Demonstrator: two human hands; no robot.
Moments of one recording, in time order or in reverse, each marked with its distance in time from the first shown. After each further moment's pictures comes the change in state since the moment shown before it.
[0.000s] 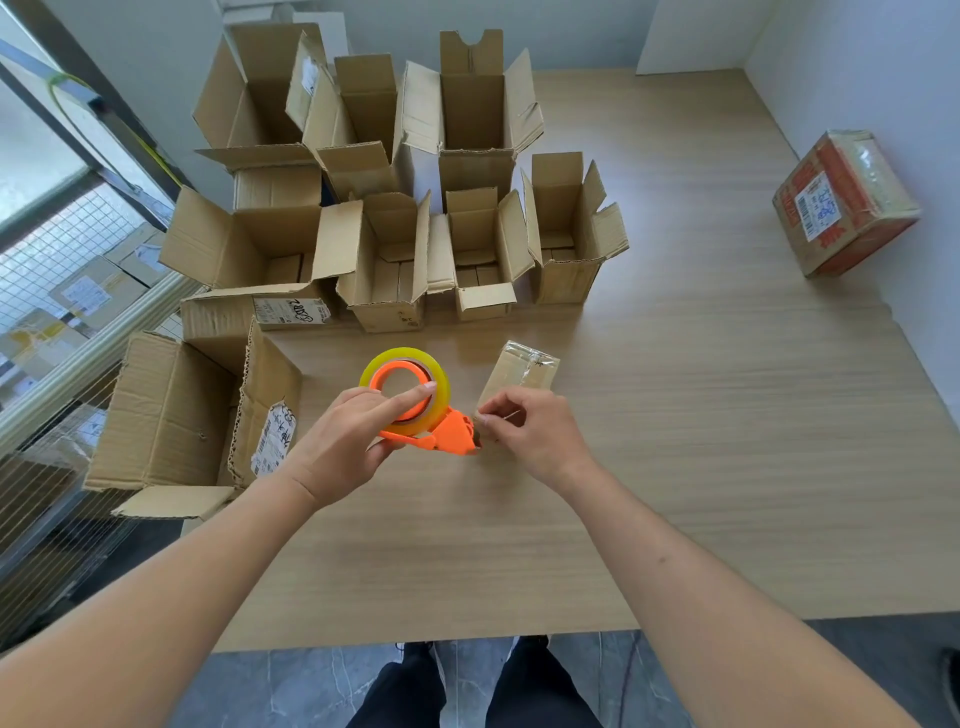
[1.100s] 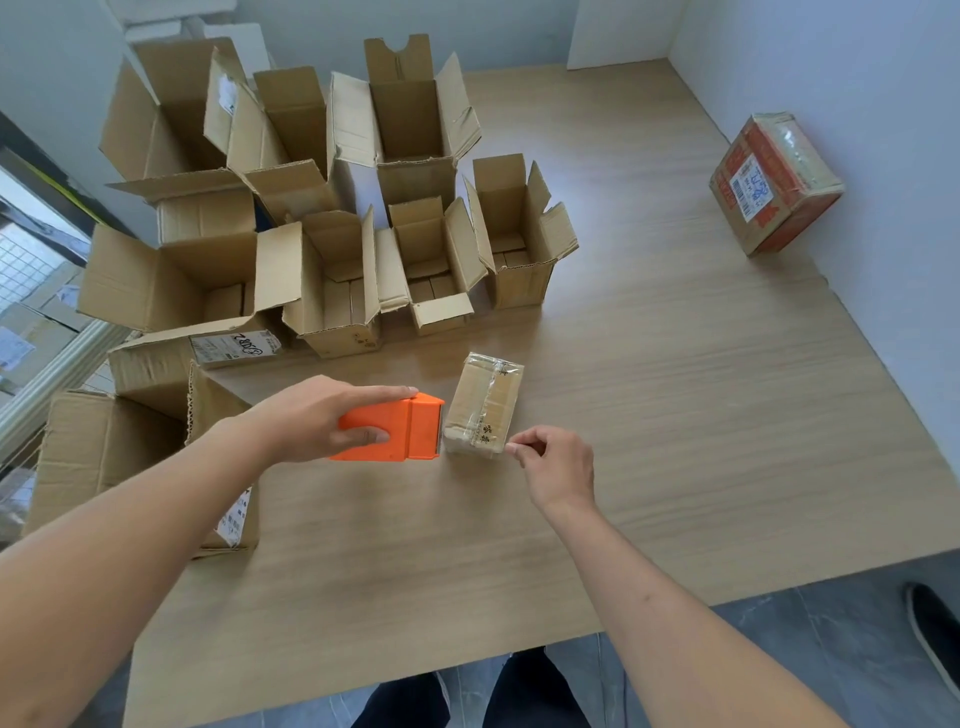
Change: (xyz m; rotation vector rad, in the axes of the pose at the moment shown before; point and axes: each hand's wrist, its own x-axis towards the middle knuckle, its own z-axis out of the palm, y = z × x) left_hand 0.075 -0.056 -0.019 -0.002 -0.497 -0.015; right_hand -0.023 0.047 -0.006 -0.130 0.338 0.416
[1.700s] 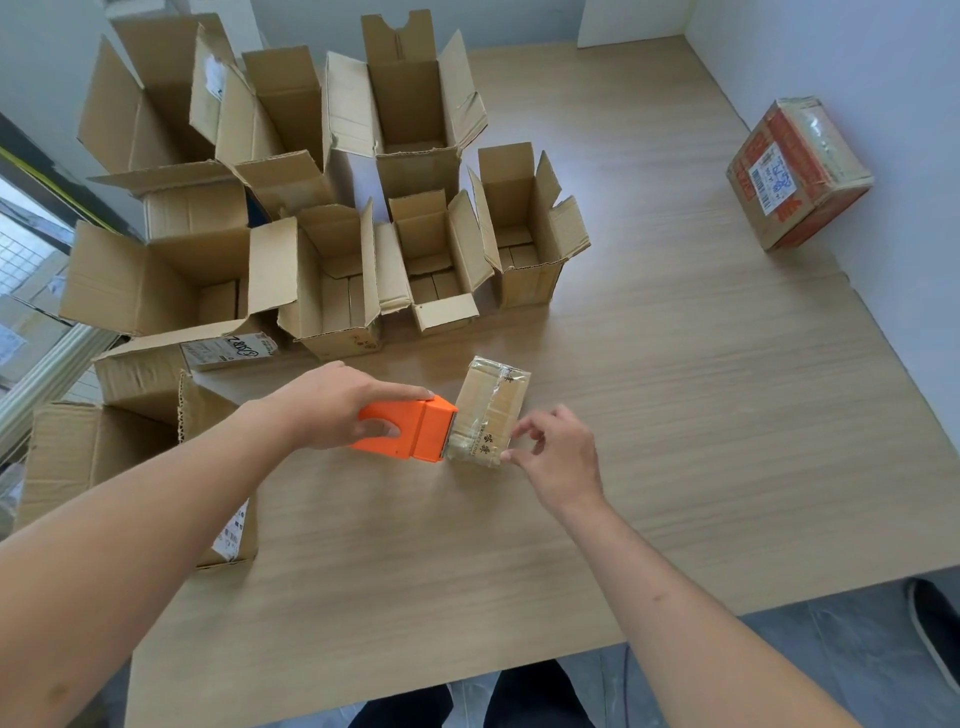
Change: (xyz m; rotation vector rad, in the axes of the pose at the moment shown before) left_hand 0.040 -0.009 -0.007 0.180 -0.056 0.004; right_hand 0.024 -0.007 -0.004 -0.111 -0.081 -0.208
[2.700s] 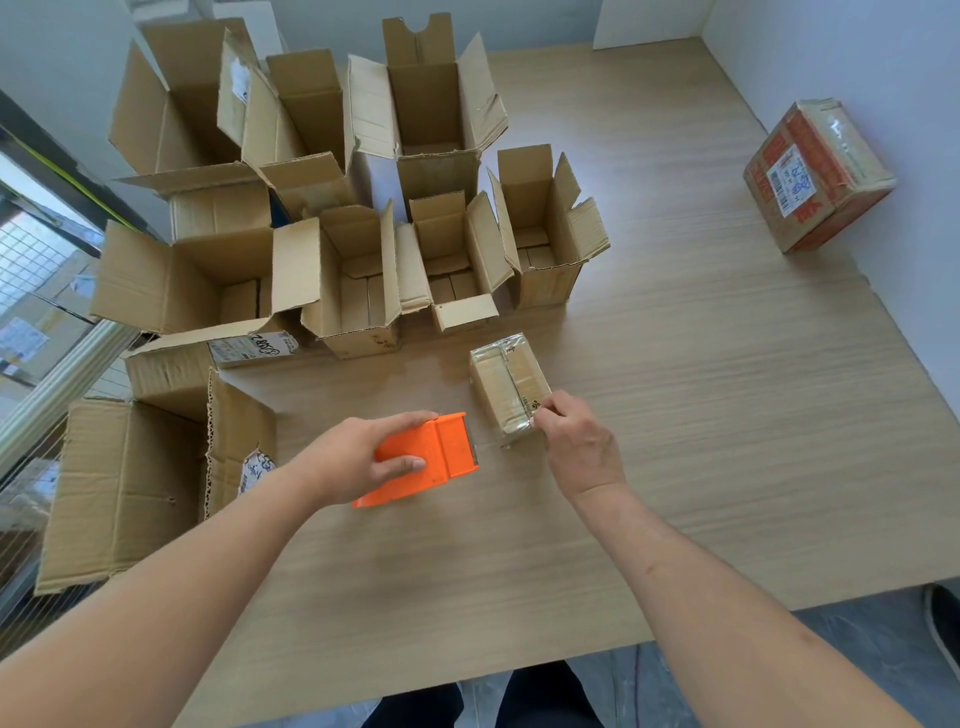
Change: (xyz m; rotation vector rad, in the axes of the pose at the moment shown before) left_hand -0.044 0.037 0.039 -0.521 -0.005 -0.315; right_hand 0.018 0.010 0.008 -0.481 0.158 -0.391
